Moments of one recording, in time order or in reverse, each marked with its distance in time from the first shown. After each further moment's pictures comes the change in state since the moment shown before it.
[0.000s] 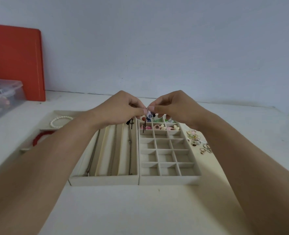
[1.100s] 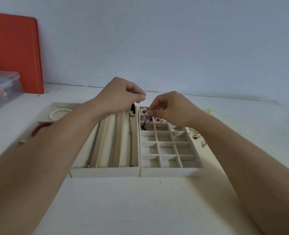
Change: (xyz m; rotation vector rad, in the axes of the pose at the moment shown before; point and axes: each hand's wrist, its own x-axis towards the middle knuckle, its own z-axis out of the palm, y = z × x) left_hand -0.001 0.001 0.001 -0.037 0.192 -0.029; right_hand -0.005 0.012 0.018 -0.273 0.000 -0.046
